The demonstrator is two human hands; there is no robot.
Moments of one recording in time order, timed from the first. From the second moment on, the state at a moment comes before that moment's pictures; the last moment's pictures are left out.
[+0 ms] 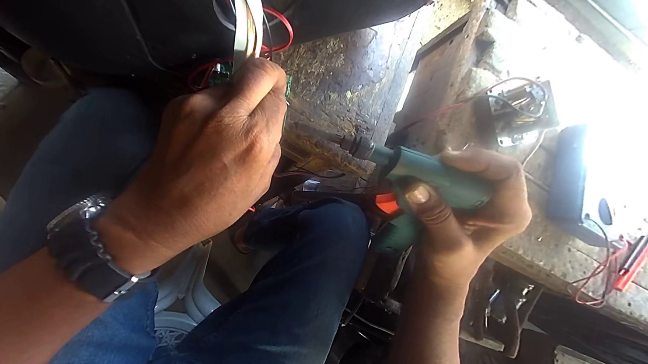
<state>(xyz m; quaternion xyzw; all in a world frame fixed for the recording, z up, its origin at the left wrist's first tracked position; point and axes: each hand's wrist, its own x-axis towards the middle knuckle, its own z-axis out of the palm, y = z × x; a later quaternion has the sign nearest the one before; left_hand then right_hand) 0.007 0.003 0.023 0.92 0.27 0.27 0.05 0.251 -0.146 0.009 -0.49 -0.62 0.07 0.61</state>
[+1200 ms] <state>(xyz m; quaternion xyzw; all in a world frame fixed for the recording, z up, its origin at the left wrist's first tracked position) 0.007 0.004 0.024 0.92 0.27 0.27 0.05 0.251 -0.143 0.011 -0.50 -0.63 0.08 0.59</state>
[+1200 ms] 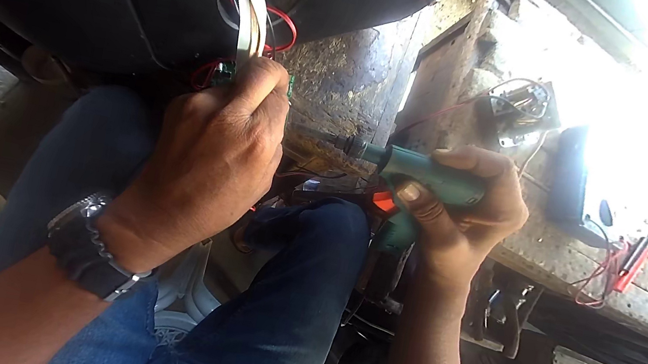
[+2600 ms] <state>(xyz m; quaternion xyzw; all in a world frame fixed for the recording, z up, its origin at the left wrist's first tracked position) 0.007 0.003 0.024 0.92 0.27 0.27 0.04 0.250 -0.144 0.008 -0.49 -0.63 0.07 0.60</state>
